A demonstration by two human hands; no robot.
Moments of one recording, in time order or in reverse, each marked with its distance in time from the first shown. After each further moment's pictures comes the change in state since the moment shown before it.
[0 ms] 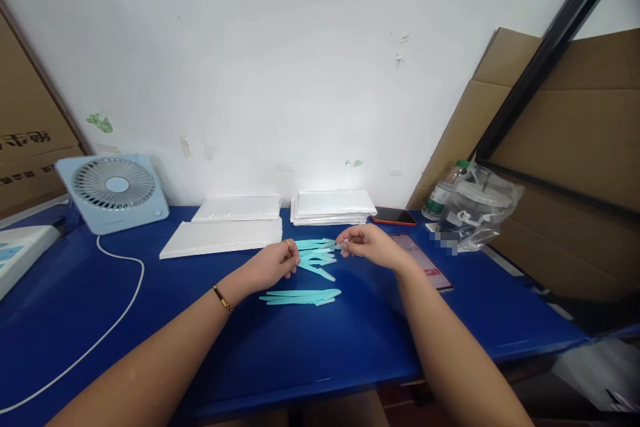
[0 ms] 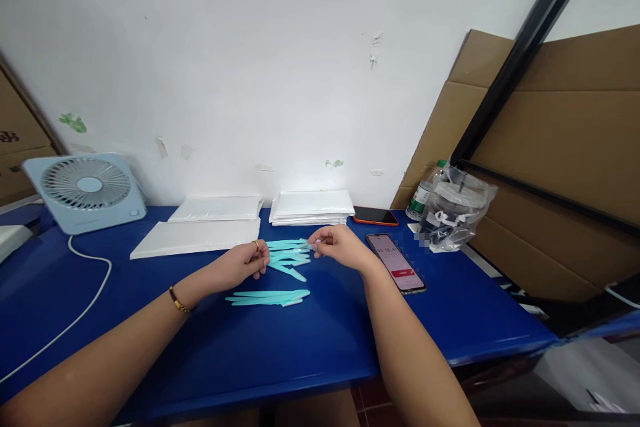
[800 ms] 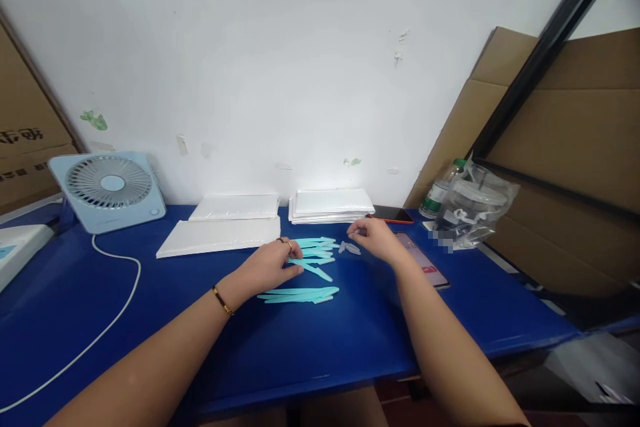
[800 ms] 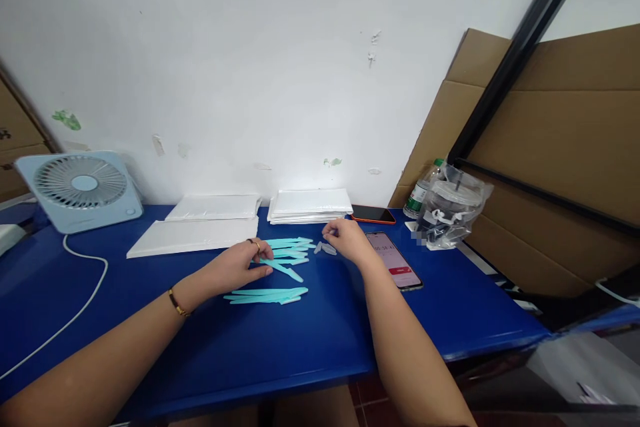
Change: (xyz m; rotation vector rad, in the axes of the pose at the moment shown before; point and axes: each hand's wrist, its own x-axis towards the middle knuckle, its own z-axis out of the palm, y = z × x) left_hand -0.002 0.006 0.001 0.388 0.094 0.127; right_hand 0.005 0.014 -0.009 -0.489 0.288 0.056
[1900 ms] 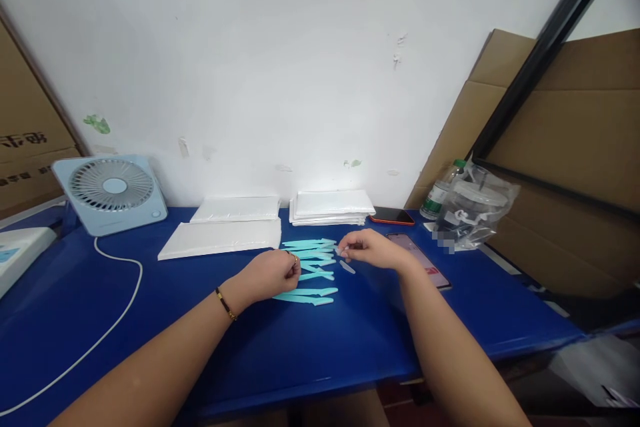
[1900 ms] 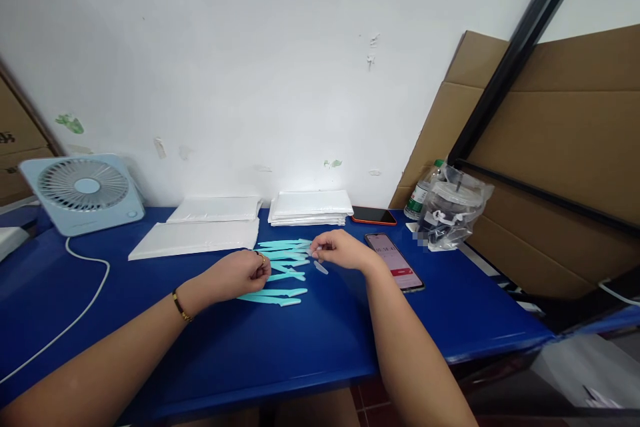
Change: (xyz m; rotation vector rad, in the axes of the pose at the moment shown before) left_hand -0.002 0.005 0.002 0.160 -0.096 0.062; right_hand -0.010 -0.015 -0.008 0.278 -0.395 -0.182
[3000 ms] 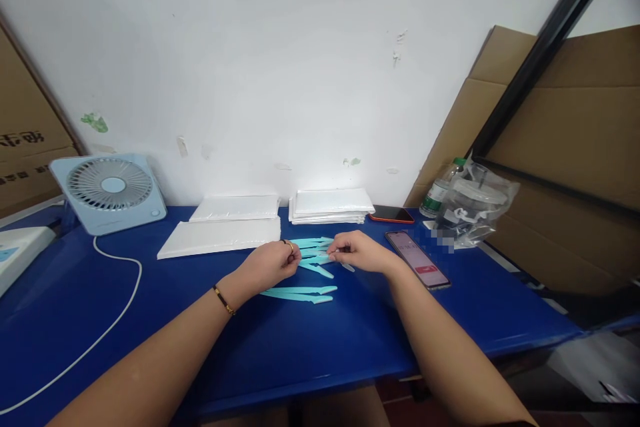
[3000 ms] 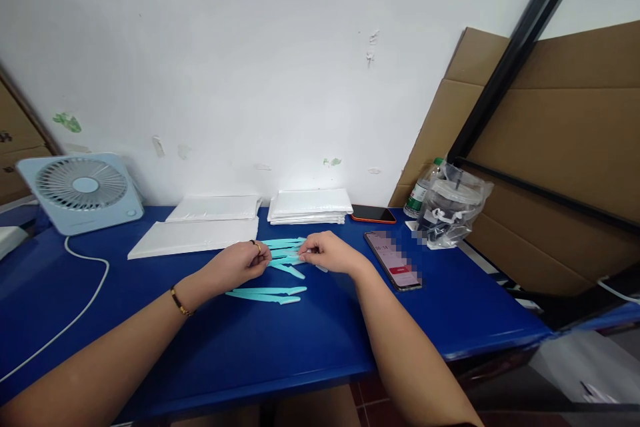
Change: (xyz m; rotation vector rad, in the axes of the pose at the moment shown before) left_hand 0.006 -0.006 -0.002 0.034 0.109 0.031; right_hand 0.012 -0.005 0.020 -0.098 0.054 -0.118
